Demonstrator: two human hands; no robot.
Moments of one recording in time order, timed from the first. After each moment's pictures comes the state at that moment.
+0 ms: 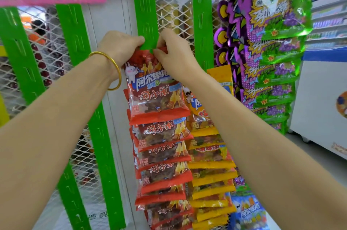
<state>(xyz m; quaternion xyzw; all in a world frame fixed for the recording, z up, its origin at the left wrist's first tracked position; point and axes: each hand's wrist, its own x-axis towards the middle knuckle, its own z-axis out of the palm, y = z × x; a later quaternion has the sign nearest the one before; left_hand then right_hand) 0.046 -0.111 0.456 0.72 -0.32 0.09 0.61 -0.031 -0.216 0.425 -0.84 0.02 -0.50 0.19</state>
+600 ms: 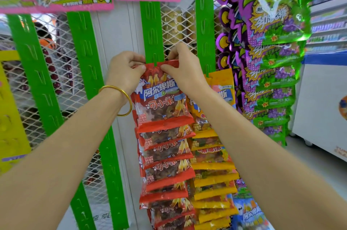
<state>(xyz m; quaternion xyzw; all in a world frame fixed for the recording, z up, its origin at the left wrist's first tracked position) 0.048 -0.106 0.412 0.70 -0.39 0.17 0.58 -0.039 -0.218 0.404 -0.82 0.06 -0.51 0.25</state>
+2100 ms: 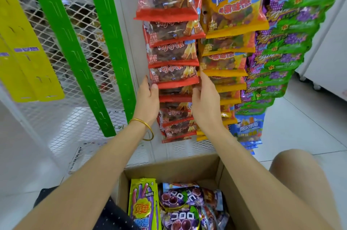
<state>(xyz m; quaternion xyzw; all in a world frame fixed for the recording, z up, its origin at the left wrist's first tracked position) 0.002 -0.059 0.148 0.74 -0.34 0.01 0.58 -0.104 -0.150 0.150 -0.80 0.23 -0.42 0.37</state>
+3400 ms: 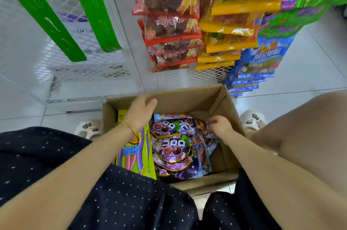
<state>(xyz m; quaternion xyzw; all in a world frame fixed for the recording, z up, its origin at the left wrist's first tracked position) -0.032 -0.006 -0.052 0.85 -0.20 -0.28 0.40 -0.189 -0.196 -0.168 -0.72 0.51 0.07 0.46</state>
